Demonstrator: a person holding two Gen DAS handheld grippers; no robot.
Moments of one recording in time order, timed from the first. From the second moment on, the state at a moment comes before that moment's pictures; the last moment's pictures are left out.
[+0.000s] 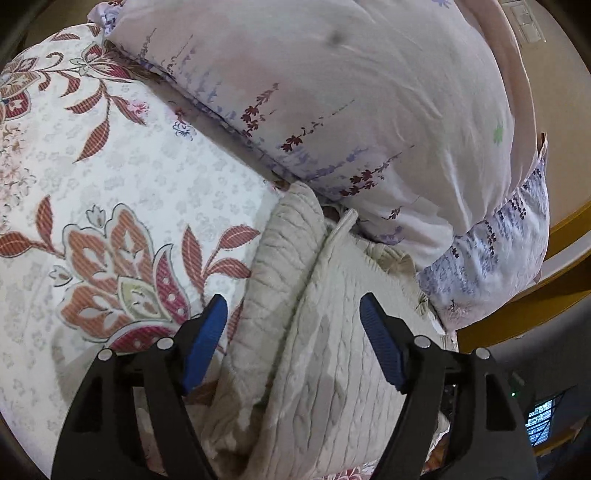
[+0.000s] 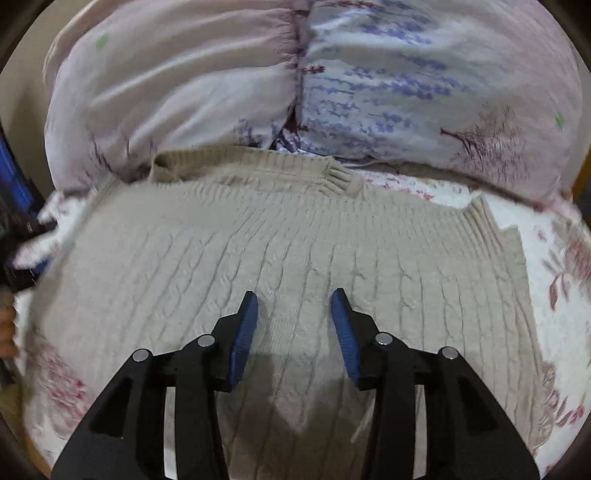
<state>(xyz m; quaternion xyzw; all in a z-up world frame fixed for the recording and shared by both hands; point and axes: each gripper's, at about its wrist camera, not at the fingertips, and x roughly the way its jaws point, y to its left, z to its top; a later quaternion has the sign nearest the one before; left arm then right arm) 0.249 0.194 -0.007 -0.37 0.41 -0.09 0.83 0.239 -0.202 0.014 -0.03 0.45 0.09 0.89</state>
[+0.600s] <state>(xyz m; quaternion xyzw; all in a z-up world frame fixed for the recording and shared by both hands) 0.258 0.179 -0.011 -0.39 0.41 -0.11 0.82 0.238 -0.202 0.013 -0.03 0.45 0.10 0.89</state>
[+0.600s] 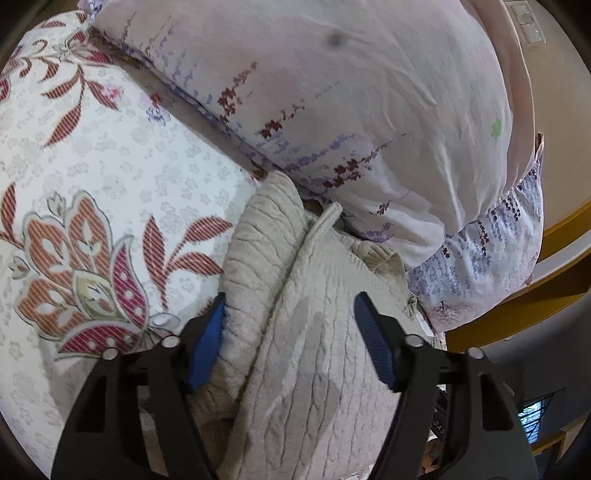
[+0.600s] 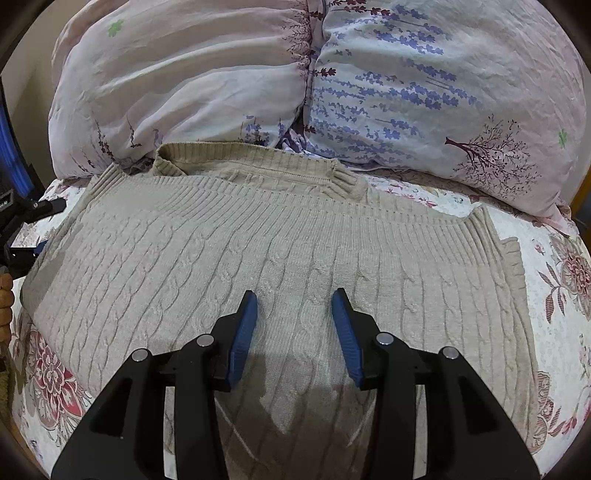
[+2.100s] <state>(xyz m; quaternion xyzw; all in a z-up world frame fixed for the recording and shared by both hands) 0.268 -0.120 0.010 -0.39 0.45 -0.37 0.71 0.194 -0.385 0.036 0.26 0.39 0.06 0.88</state>
